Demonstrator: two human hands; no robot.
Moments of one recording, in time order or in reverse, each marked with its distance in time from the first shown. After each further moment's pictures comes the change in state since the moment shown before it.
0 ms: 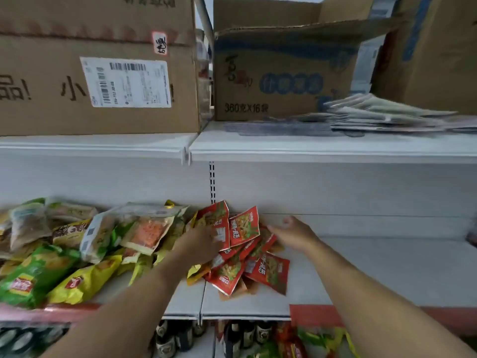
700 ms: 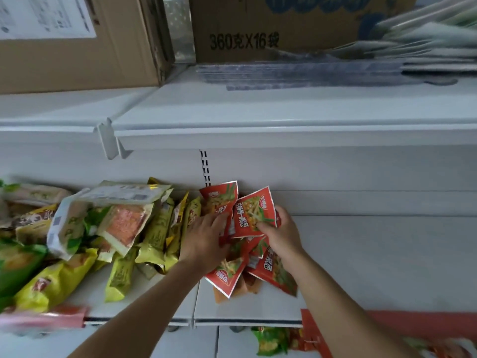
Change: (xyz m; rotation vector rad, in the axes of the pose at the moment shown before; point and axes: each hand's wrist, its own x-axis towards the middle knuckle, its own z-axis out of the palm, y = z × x) left_hand 0.068 -0.021 0.088 0.135 0.216 0.173; right_hand 0.067 0.021 0.087 0.679 0.017 0.041
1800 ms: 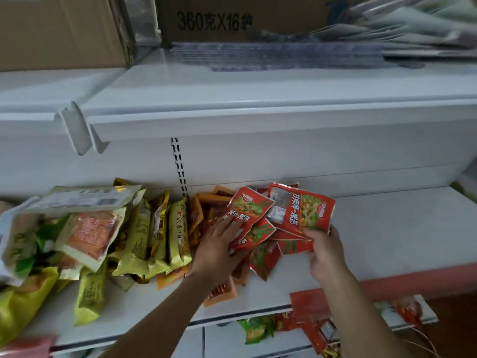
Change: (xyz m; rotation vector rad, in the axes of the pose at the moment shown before) left_hand -0.010 0.029 0.047 -0.384 -0.090 0.196; right_hand -0.026 0.042 -0.077 0.649 0.485 0.197
